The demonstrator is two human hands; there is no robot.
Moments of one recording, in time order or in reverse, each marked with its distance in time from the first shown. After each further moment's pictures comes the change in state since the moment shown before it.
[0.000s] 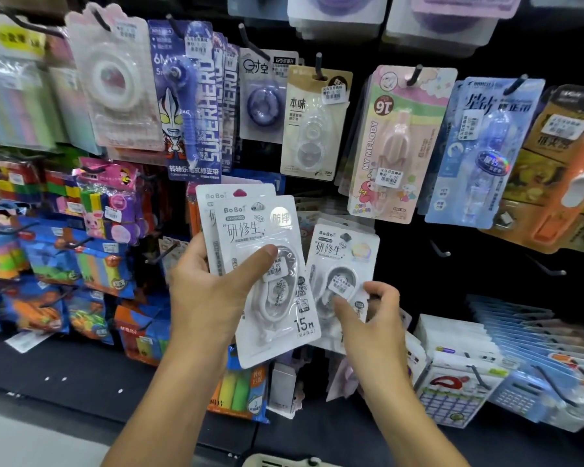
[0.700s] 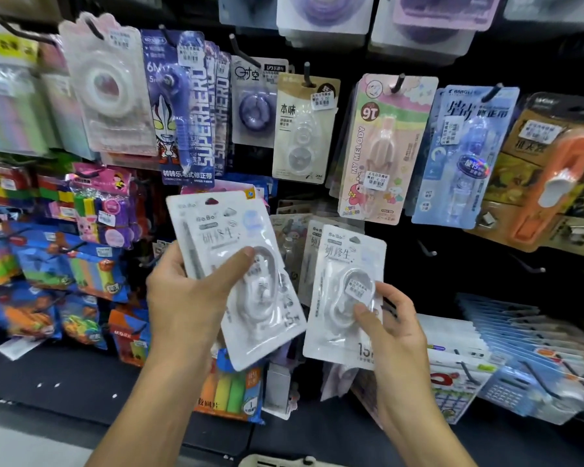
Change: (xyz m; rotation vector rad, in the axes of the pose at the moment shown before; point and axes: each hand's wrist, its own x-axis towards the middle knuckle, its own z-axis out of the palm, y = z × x) left_hand -0.003 0.005 -0.007 0.020 0.075 -0.058; right_hand -0.015 -0.001 -0.031 0.589 -0.100 0.078
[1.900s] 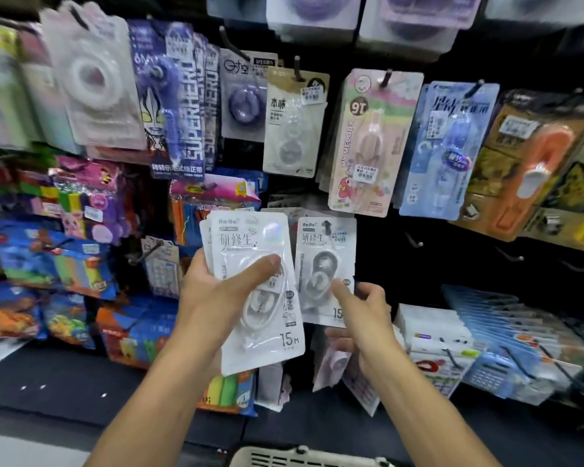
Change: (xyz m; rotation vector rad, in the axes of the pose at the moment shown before) left_hand 0.001 -0.017 0.009 0.044 -0.126 -0.235; right_hand 0.041 0.012 0.011 -0.408 0.121 0.268
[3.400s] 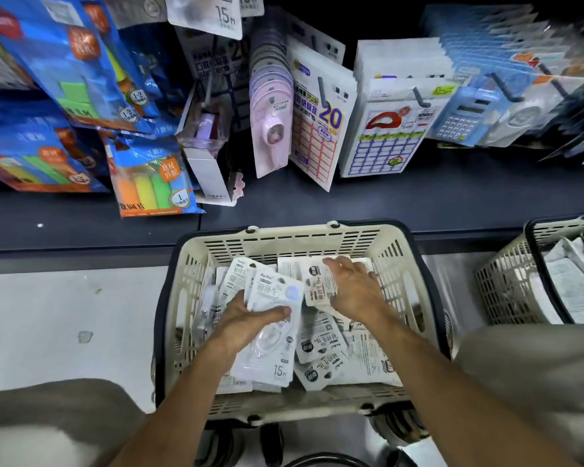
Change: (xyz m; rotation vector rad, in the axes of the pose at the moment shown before) left_hand -0.165 -0.328 -0.032 0.597 -0.341 -0.859; right_hand -0.045 0.348 -0.115 -1.114 -0.509 0.150
